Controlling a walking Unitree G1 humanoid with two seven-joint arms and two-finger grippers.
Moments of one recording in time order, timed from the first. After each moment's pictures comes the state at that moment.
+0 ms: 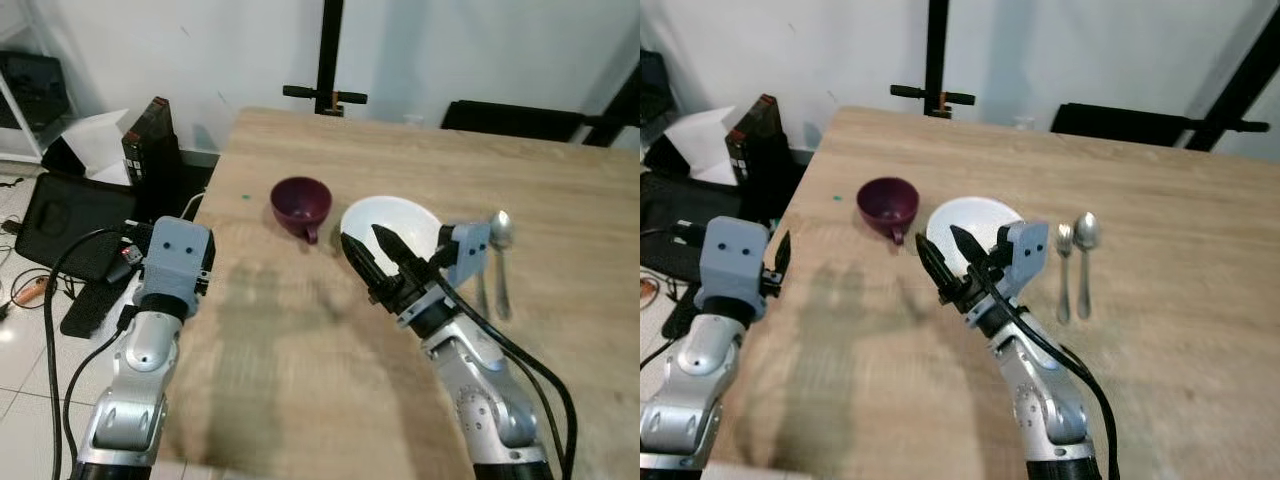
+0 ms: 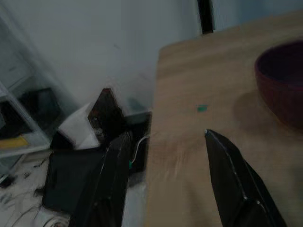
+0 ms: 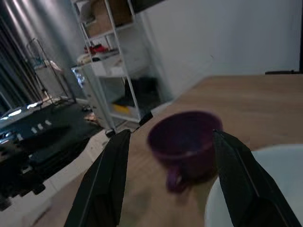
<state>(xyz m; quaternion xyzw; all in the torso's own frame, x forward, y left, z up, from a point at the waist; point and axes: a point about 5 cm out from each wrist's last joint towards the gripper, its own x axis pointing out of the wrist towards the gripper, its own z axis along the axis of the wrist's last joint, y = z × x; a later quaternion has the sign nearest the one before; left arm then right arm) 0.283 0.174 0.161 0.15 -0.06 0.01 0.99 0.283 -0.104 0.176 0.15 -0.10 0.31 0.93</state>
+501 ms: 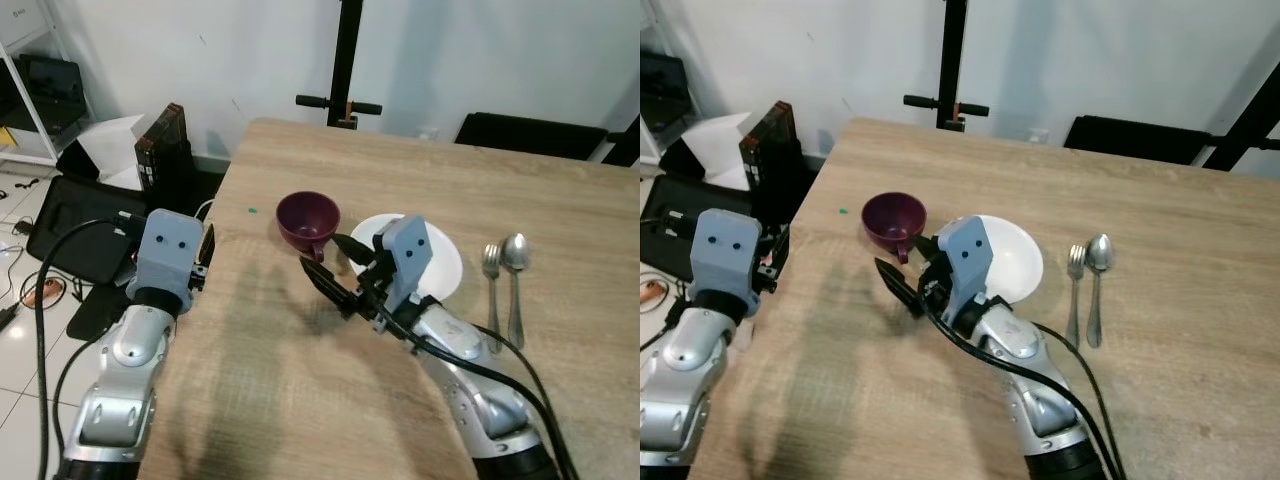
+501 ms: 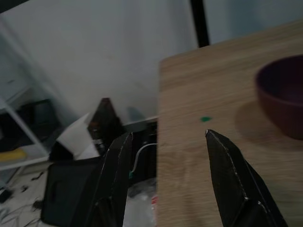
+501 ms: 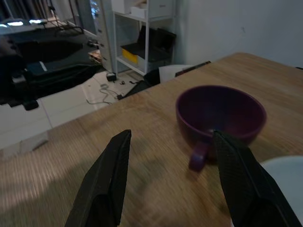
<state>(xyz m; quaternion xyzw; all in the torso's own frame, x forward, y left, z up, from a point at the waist) 0.283 0.182 0.173 0.17 -0.07 -0.03 0.98 0.280 -0.086 0.167 0.00 -0.04 0.37 0.93</state>
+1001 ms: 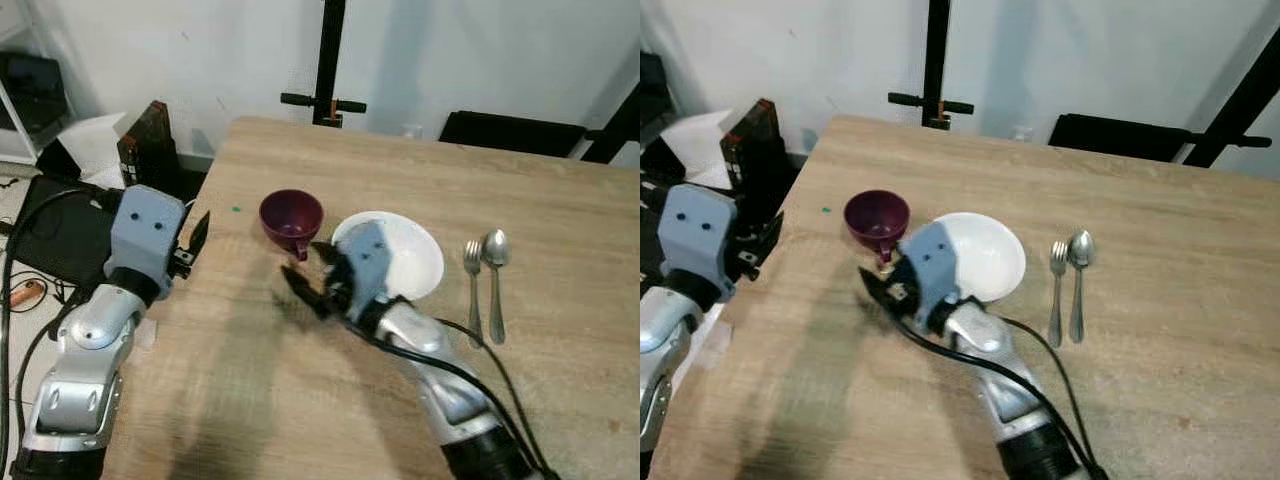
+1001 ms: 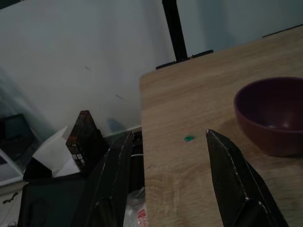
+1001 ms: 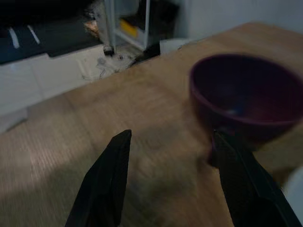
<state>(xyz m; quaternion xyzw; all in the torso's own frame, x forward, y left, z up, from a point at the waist) 0.280 0.198 0.203 0.18 -0.09 -0.07 0.98 0.296 -0.040 0.144 -0.03 0.00 0.37 0.93</state>
